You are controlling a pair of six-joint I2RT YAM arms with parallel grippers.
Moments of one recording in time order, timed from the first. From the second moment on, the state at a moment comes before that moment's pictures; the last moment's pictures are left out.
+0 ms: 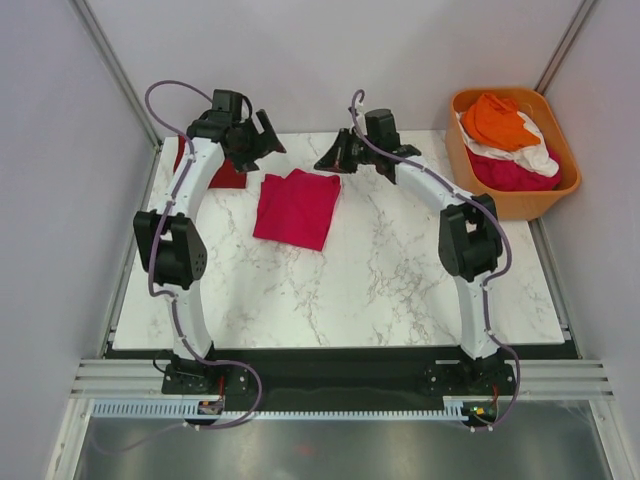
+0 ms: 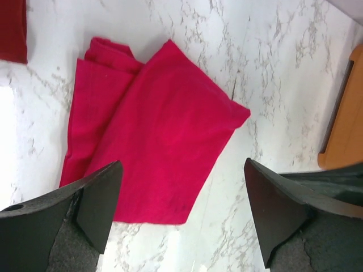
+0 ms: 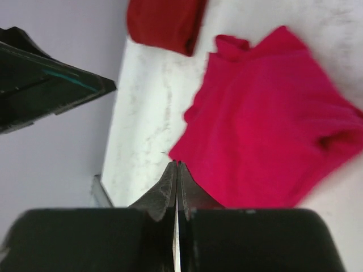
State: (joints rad) left arm -0.17 2.07 2.04 -0.81 0.17 -0.60; right arm 0.38 2.17 1.88 -0.23 -0.57 0.68
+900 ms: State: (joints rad) left arm -0.17 1.96 1.65 -0.68 0.07 -0.52; right arm 0.25 2.61 1.80 0.62 -0.95 1.26
